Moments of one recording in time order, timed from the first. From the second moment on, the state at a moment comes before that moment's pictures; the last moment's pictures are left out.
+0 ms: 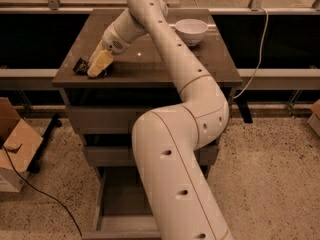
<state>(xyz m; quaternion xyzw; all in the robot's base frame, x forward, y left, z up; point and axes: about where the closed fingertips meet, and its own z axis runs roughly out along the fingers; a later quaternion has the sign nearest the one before) 0.785 0.199 0.822 -0.67 0.62 0.26 0.31</state>
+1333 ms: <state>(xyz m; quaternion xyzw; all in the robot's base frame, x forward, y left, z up) 0.791 0.198 0.830 -0.66 0.63 0.24 0.31</state>
